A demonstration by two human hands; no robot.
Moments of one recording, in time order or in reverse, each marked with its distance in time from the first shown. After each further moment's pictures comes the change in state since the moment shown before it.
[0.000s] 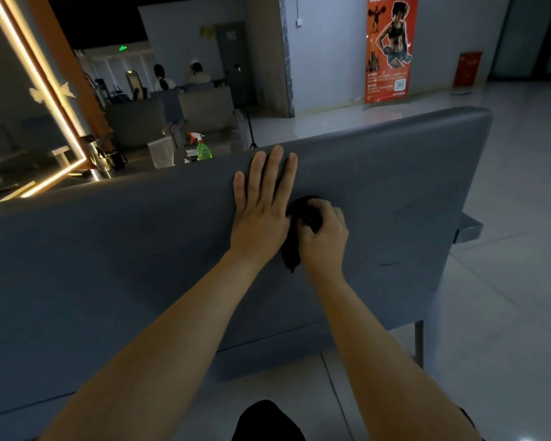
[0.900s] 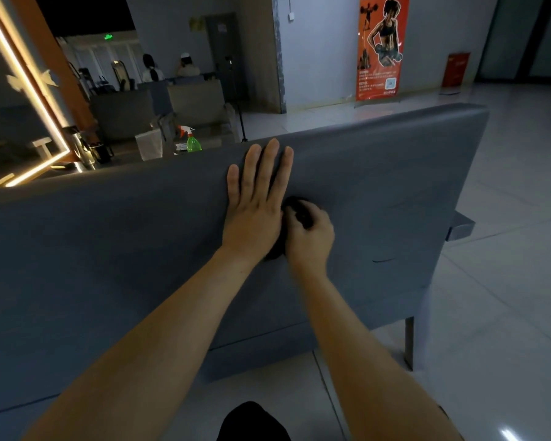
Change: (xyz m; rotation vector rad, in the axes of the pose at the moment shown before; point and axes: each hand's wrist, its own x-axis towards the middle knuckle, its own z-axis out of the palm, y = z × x) left_hand -0.001 -0.002 0.005 -0.005 0.029 0.010; right_hand -0.006 -0.001 0.018 0.117 0.020 0.128
